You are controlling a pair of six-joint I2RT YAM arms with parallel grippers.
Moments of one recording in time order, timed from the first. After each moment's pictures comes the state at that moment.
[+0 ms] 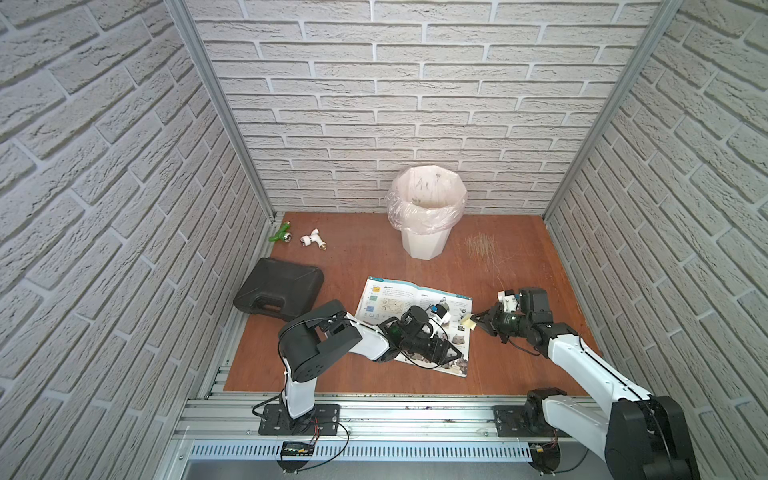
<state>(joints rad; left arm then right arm) -0.92 1.86 0.70 0.54 0.53 -0.65 0.03 1.06 0.47 -0.31 -0.63 0.96</state>
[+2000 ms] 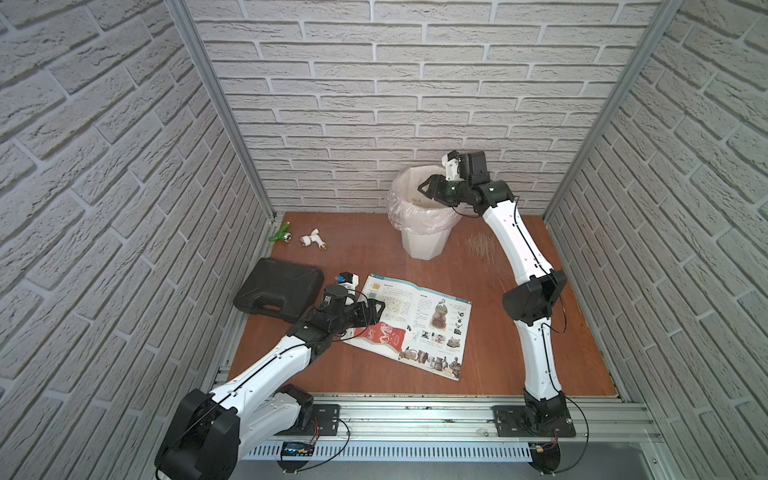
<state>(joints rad) -0.35 1.02 0.47 -0.12 0.24 -0.61 0.28 2.30 2.62 -0.89 -0.32 0.59</state>
